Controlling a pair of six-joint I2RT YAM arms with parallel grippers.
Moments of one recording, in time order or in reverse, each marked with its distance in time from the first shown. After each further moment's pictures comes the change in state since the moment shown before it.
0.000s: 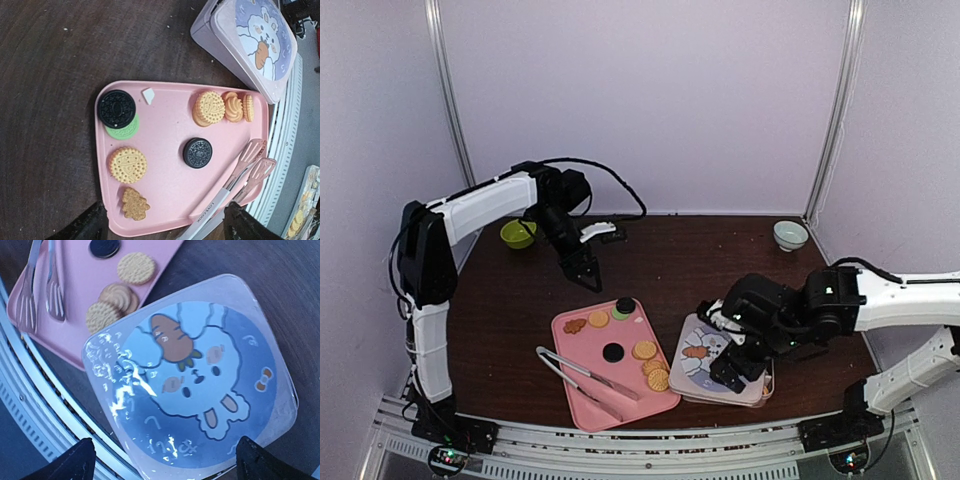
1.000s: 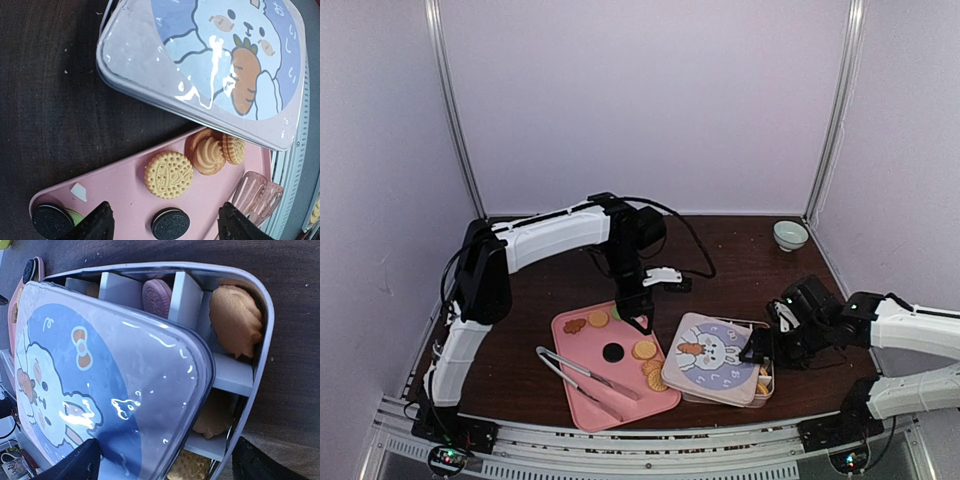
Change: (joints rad) left arm -0.304 0.280 0.246 -0.021 -0.065 0.048; right arm -0.536 -0.285 -0.488 0.326 -0.366 0.466
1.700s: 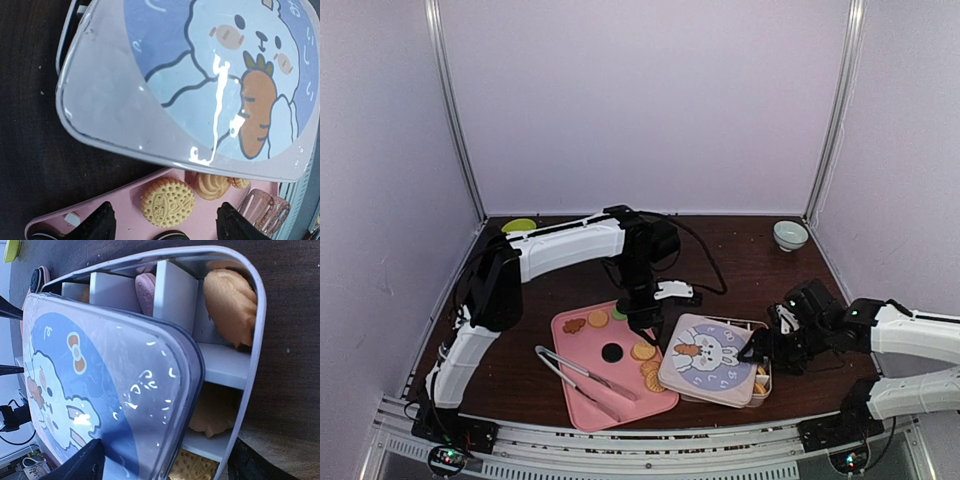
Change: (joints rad) left arm -0.059 0.059 0.029 0.025 -0.033 -0.005; right arm -0.016 -0.020 -0.057 0.091 -0.082 0.090
